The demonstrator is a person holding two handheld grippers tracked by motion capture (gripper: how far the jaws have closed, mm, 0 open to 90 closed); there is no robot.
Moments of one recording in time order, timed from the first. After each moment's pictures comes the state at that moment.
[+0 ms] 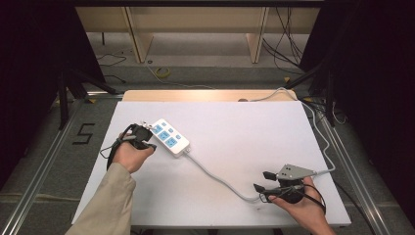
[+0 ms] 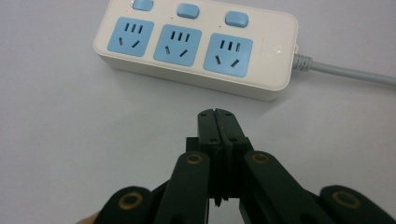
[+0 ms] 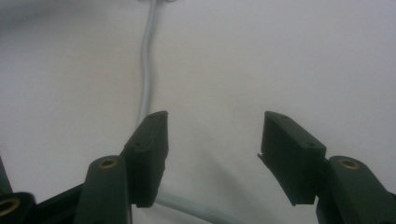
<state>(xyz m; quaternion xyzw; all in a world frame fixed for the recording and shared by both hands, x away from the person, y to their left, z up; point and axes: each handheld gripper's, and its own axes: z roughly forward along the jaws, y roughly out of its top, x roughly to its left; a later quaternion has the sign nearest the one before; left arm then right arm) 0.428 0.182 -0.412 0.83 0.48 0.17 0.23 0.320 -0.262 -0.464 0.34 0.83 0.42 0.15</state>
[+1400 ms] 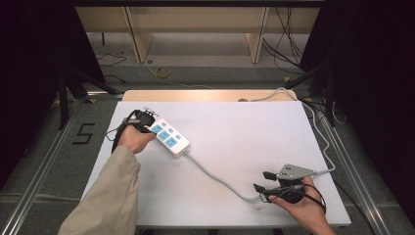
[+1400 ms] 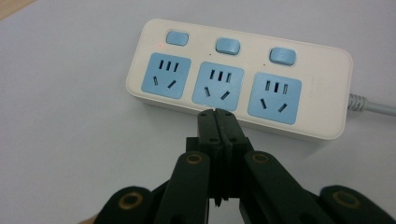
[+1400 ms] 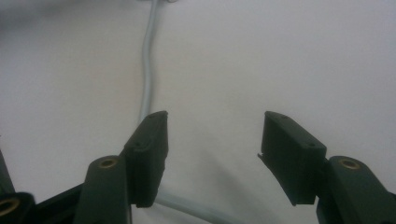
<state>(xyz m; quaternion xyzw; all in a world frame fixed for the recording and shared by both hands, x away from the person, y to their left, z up) 0.478 0.183 -0.409 0.84 0.47 0.17 0.20 0.320 -0.262 -0.464 0.34 0.83 0.42 0.15</state>
